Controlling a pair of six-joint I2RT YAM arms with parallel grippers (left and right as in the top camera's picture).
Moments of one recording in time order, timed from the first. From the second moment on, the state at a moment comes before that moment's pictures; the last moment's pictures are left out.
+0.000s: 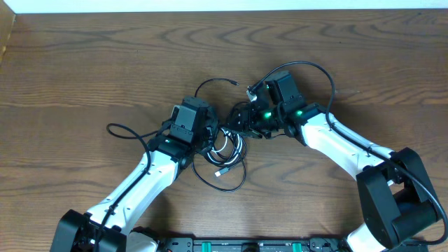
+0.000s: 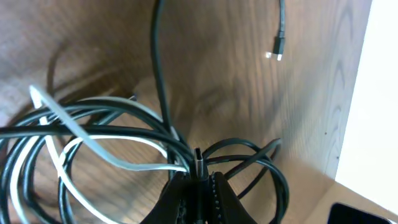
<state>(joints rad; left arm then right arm) -0.43 1.40 0.74 -0.22 0.10 -1.53 0.50 1.76 1.05 -0.20 -0.77 0.85</state>
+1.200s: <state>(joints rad) -0.43 1.43 0.74 -0.15 0.05 -1.42 0.49 1.76 1.05 -0.32 -0.44 0.82</state>
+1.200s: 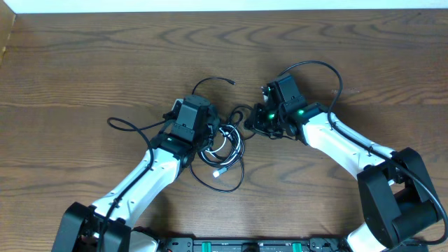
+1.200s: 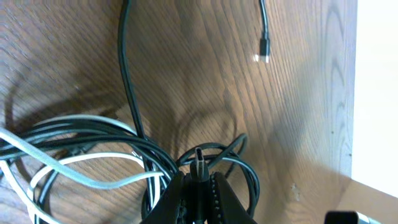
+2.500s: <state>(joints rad) -0.46 1.60 0.74 -0.08 0.05 -1.34 0.59 1.76 0.80 0.13 -0.33 0.84</state>
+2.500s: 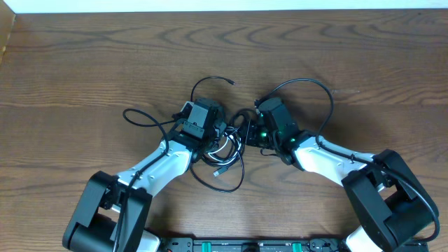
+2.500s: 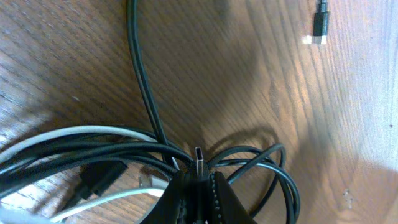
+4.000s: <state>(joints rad) -0.45 1.72 0.74 0.15 0.07 -1.16 0.57 1.79 0.80 0.23 -0.30 0.94</state>
